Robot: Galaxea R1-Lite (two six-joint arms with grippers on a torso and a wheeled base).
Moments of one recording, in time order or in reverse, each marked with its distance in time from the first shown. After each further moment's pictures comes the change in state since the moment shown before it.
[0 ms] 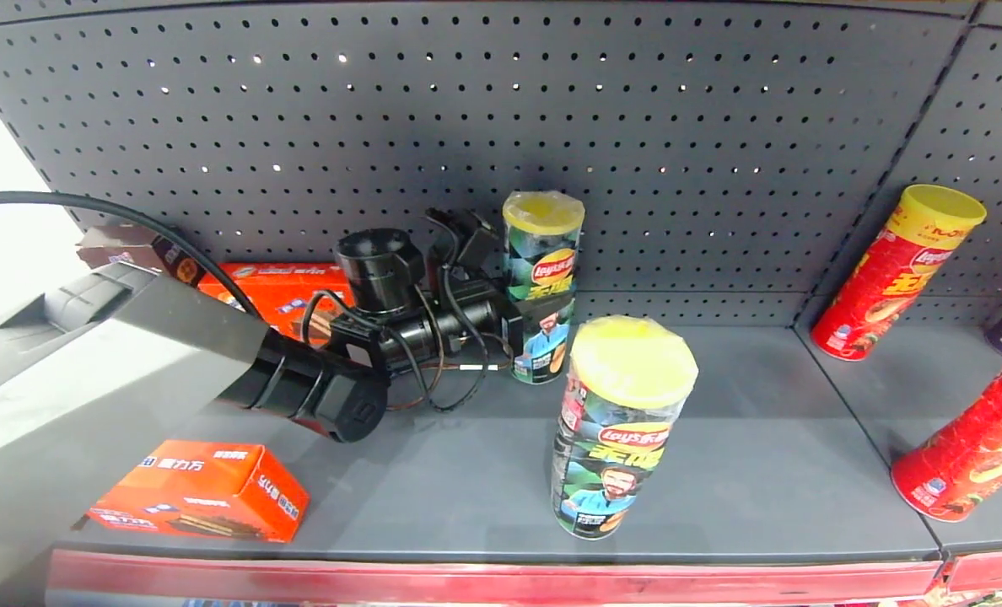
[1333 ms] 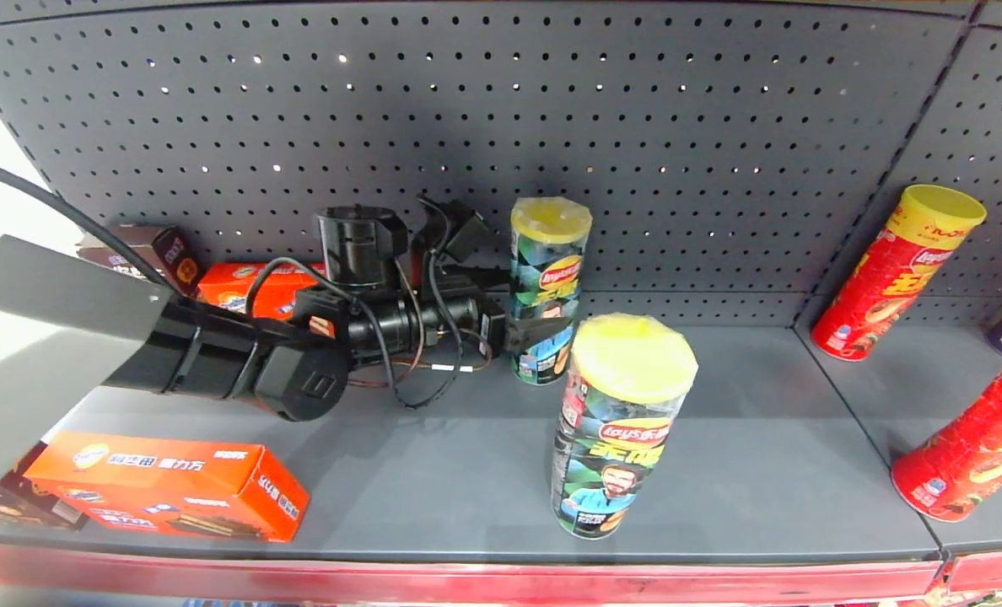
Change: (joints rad) left arm 0.015 -0.143 0.019 0.350 0.068 0.097; right arm 0.000 0.000 0.000 0.000 0.000 0.000
